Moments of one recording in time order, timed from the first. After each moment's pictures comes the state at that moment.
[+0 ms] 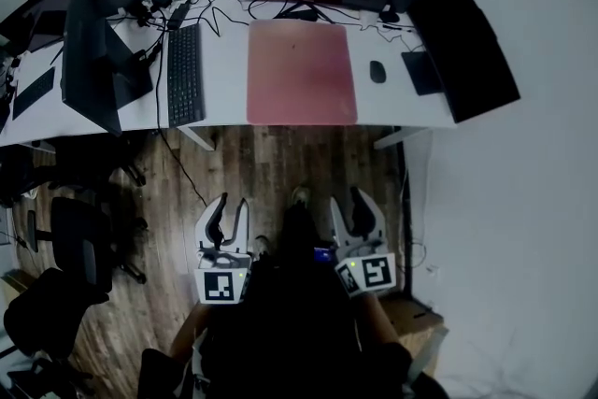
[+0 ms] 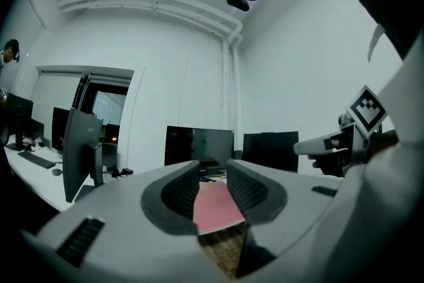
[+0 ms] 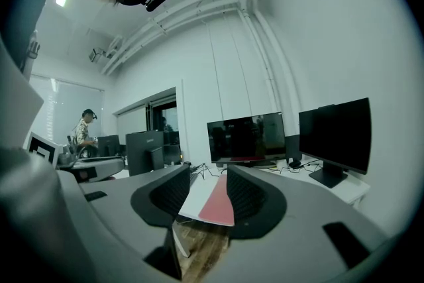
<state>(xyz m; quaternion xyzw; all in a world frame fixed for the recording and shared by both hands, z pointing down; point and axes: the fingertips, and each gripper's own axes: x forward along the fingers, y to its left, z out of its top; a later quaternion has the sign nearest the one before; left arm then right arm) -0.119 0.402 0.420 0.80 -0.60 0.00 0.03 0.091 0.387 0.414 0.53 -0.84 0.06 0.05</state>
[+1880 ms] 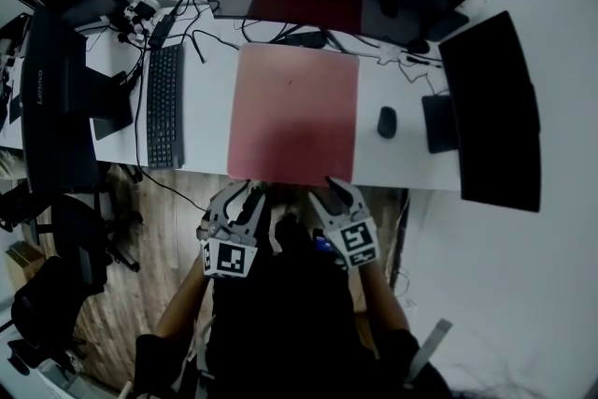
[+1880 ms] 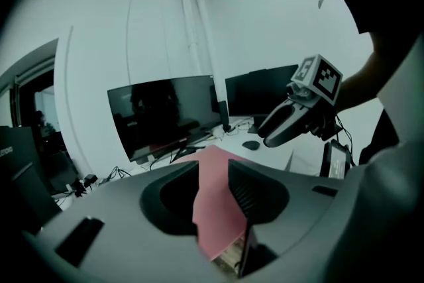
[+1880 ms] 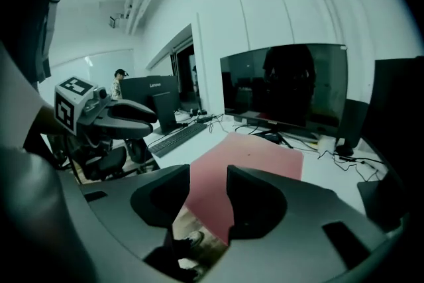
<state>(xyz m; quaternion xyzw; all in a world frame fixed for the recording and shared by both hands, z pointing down) -0.015 0.126 0.511 0.84 -0.48 0.24 0.02 0.113 0.106 0.547 0.33 -0.90 0.15 0.26</state>
